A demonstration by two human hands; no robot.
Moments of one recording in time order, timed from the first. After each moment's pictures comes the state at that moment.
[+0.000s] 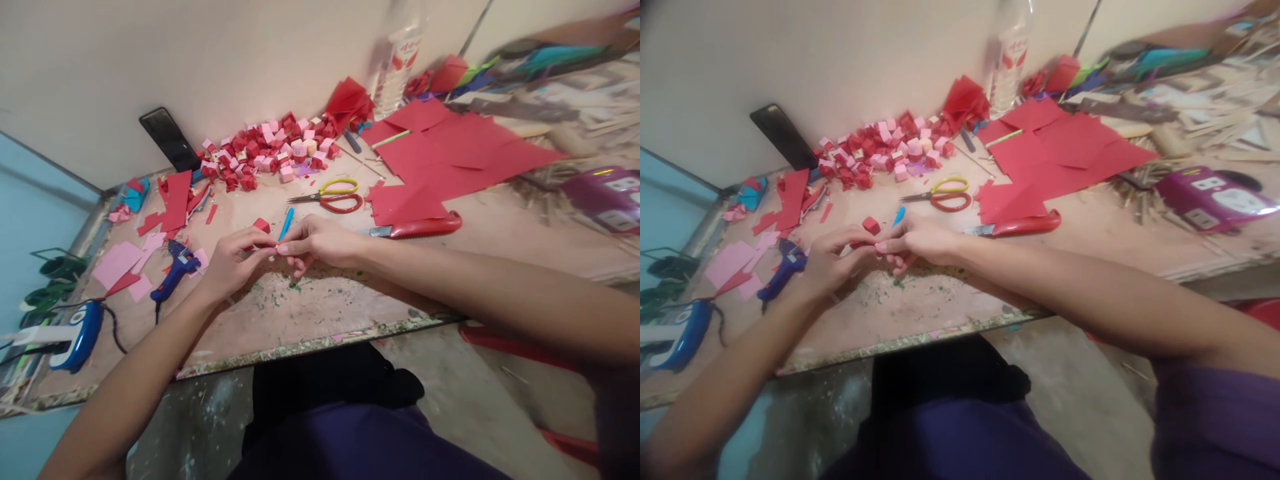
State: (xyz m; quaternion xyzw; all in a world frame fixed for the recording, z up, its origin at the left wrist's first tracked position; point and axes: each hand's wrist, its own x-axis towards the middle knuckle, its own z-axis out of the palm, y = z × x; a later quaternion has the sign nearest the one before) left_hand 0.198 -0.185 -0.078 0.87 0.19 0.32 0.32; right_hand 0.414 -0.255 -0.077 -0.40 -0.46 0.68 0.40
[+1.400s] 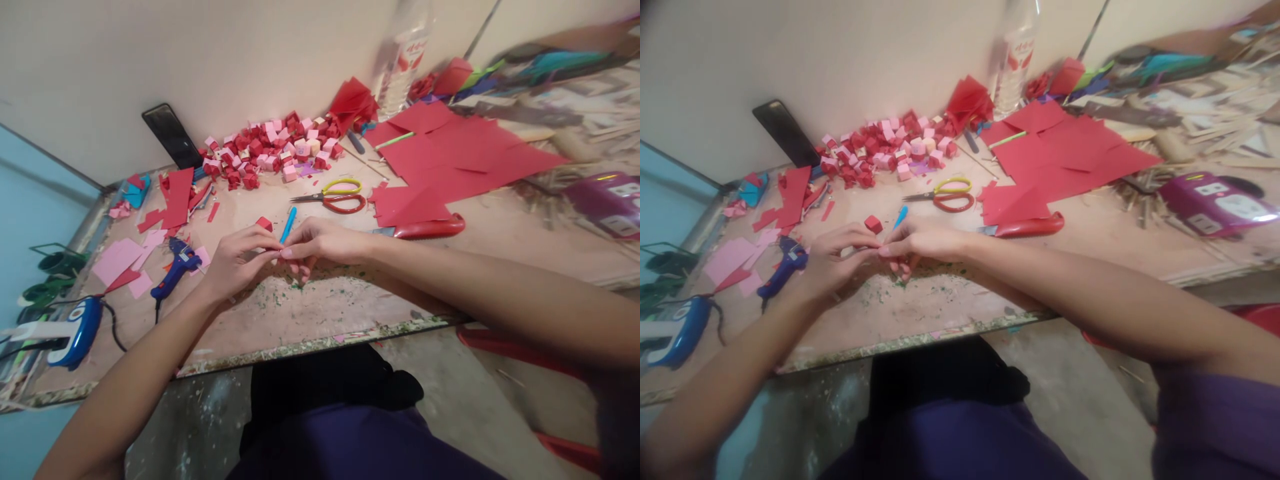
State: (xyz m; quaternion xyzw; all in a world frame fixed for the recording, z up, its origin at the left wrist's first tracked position) left_hand 0.199 -0.185 -0.077 0.88 0.11 0.36 0.29; right_hand 0.421 -0.252 -0.071 -0.39 -0.54 0.68 0.31
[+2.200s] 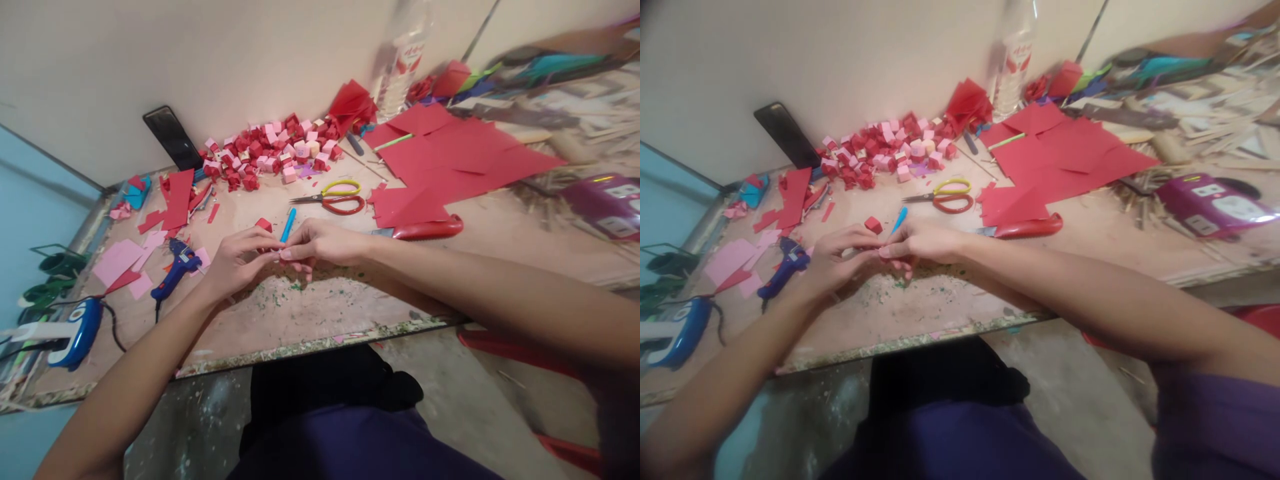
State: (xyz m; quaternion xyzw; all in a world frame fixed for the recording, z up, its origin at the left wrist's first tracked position) left_hand 0.198 -0.180 -0.082 0.88 0.12 0.34 0.31; right_hand 0.419 -0.253 -0.072 -0.40 -0.54 0.67 0.32
